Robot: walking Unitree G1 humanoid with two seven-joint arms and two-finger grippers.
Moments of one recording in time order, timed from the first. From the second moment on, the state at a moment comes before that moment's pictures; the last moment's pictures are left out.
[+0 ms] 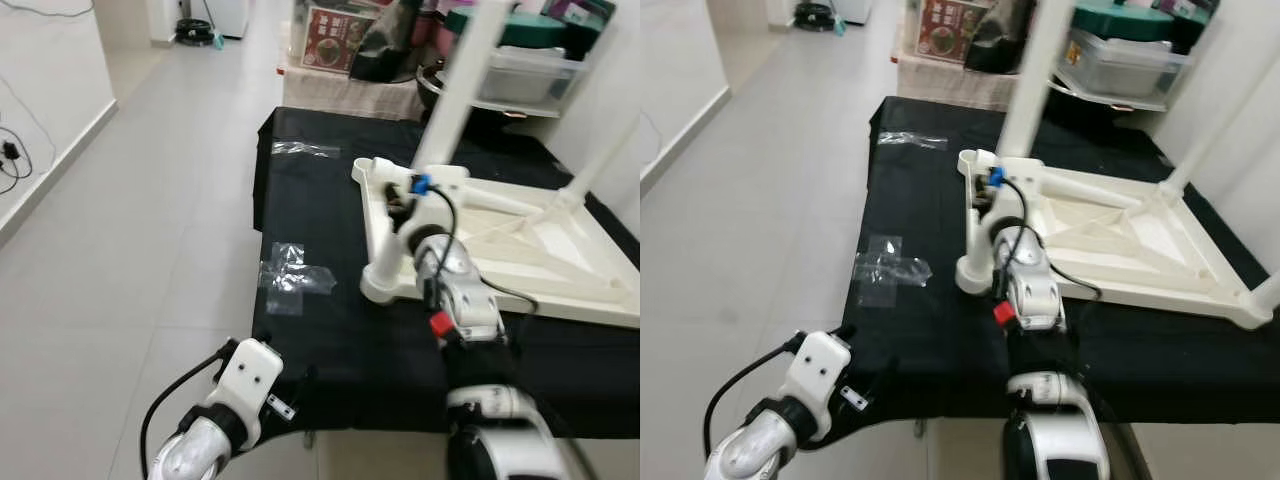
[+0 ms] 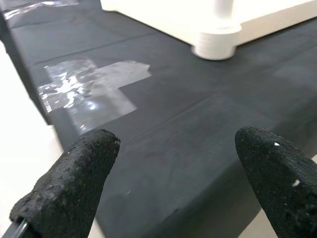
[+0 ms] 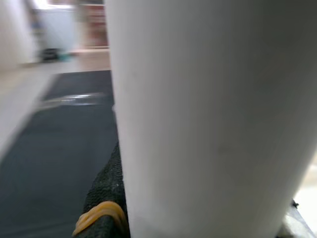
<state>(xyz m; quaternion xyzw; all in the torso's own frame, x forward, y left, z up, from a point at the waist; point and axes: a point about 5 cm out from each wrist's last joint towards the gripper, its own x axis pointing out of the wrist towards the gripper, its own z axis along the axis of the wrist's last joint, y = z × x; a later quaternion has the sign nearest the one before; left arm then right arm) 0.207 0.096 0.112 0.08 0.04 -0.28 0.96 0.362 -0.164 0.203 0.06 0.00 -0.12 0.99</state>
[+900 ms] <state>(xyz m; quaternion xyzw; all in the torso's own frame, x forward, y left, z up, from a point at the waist) 0.210 0.098 0.114 0.09 0.03 -0.27 0.96 0.314 -0.177 0.173 -0.02 -0.03 -0.22 0.98</state>
